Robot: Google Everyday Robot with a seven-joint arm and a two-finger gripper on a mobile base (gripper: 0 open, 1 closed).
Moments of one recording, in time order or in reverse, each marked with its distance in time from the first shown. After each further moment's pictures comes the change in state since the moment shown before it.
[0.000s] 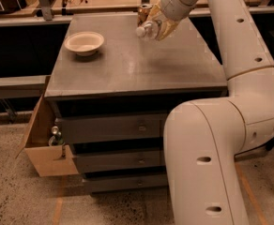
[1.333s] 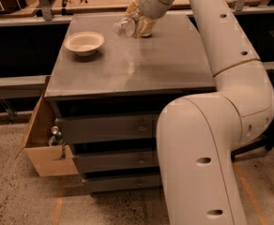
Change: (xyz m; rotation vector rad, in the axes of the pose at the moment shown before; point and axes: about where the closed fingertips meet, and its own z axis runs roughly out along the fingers) arm -0.058 -0.046 0.026 0.062 -0.104 -0.033
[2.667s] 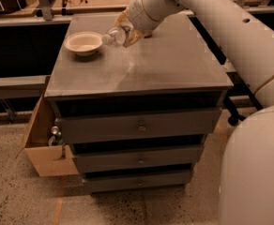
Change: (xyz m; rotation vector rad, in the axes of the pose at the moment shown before) arm -0.050 0.010 0.009 0.119 0.033 -0.054
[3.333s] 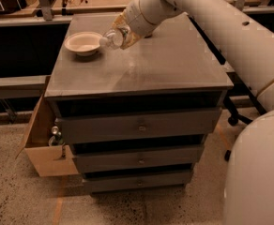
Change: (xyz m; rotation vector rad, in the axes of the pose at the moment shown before) arm -0.008 0.002 0.005 0.017 -0.001 -0.016
